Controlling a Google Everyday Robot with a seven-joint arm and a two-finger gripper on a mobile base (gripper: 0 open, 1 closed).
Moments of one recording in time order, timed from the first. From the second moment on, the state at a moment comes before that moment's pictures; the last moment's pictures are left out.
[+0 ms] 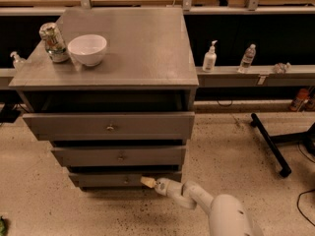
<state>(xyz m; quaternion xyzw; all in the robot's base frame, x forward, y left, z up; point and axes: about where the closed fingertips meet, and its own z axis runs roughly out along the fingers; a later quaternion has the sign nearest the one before) 0.664 0.052 0.174 -0.04 0.77 0.55 0.31</state>
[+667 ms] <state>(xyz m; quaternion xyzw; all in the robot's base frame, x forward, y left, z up) 0.591 0.069 0.173 -0.08 0.75 0.59 0.28</state>
